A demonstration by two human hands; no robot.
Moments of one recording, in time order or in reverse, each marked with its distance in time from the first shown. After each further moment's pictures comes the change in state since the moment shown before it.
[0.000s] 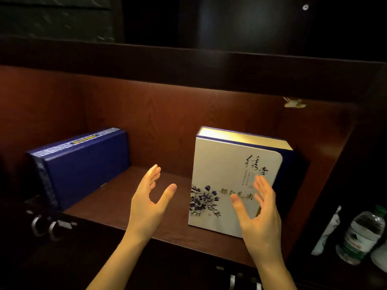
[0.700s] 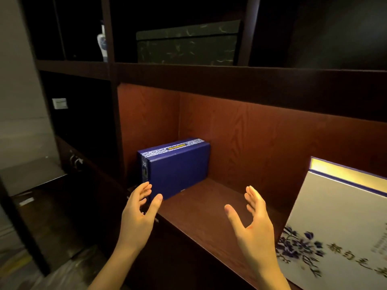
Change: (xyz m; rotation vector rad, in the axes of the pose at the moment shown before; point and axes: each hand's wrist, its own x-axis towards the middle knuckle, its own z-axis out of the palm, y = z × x) left_hand 0.003 -0.052 -0.196 0.281 0.447 -0.194; right_hand -0.009 -0.065 0.200 0.165 -0.462 -0.091
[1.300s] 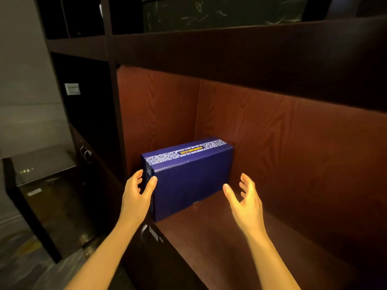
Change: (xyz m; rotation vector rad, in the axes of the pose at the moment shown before) left_hand 0.170 -0.105 0.044 0.065 0.139 -0.179; right_hand 0.187 0.091 0.136 0.039 -0.148 0.158
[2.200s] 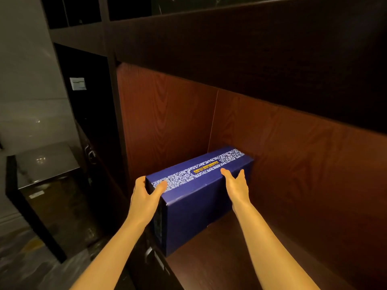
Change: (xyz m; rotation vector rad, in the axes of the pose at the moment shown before) left_hand 0.094 -0.018 0.030 -0.061 -0.059 -0.177; right_hand 0.169 -0.002 0.125 0.151 -0.095 0.430
